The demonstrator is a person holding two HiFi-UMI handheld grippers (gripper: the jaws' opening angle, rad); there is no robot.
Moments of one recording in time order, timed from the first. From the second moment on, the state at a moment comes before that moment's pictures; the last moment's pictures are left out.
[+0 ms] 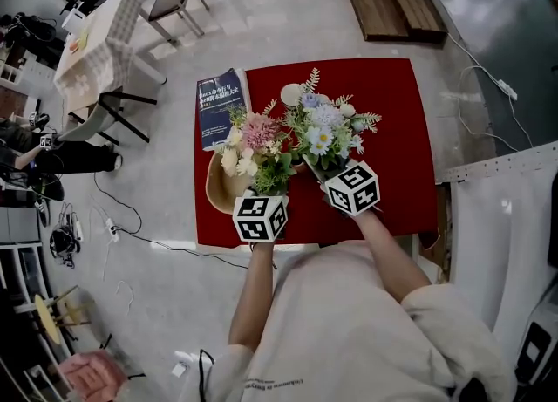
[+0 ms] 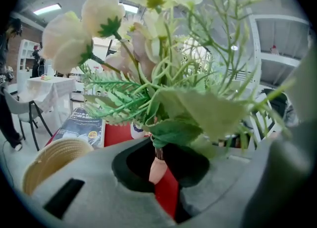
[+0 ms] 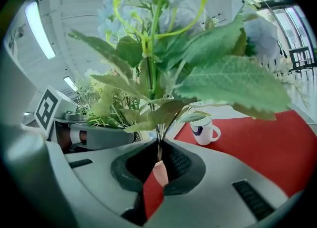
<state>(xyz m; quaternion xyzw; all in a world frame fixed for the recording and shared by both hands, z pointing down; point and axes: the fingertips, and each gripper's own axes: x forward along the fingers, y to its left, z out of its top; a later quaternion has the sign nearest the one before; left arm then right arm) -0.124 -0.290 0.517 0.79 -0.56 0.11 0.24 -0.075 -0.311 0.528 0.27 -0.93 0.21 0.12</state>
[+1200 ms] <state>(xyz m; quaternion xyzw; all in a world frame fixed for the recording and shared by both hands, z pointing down) -0.124 -0.282 0.441 0.81 -0.56 0.11 0.16 -0.069 -0.305 0.469 0.32 -0.93 0.16 0.10</state>
